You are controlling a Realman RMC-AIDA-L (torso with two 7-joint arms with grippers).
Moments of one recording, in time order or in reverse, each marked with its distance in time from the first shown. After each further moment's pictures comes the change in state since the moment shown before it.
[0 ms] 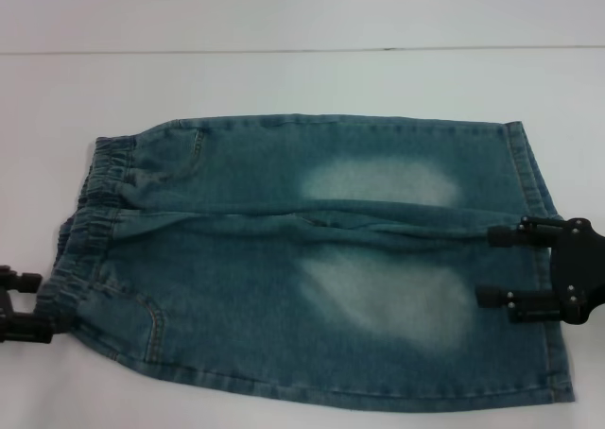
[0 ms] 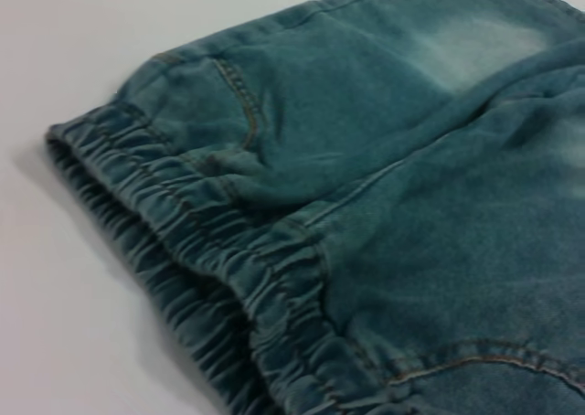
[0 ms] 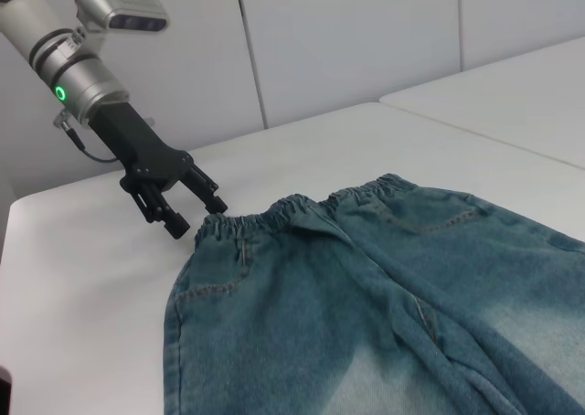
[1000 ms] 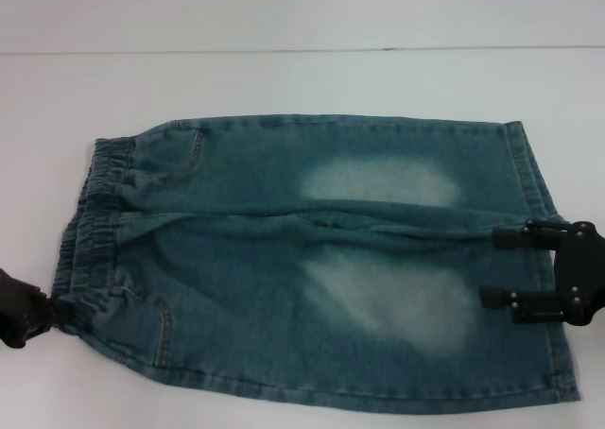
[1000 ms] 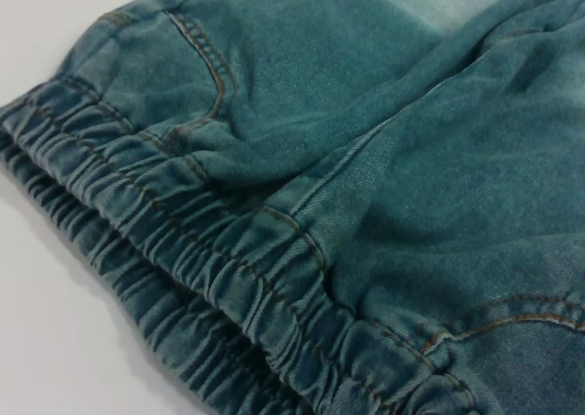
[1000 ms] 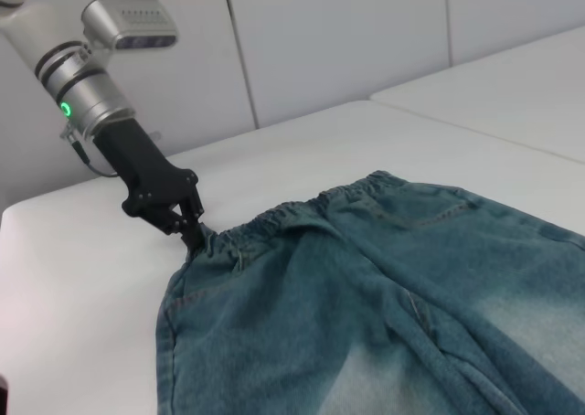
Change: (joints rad) left arm -0.014 -0.023 0.124 0.000 0.023 -0.076 -0.020; right arm -0.010 0.000 0.007 -0.001 0.000 0.002 0.024
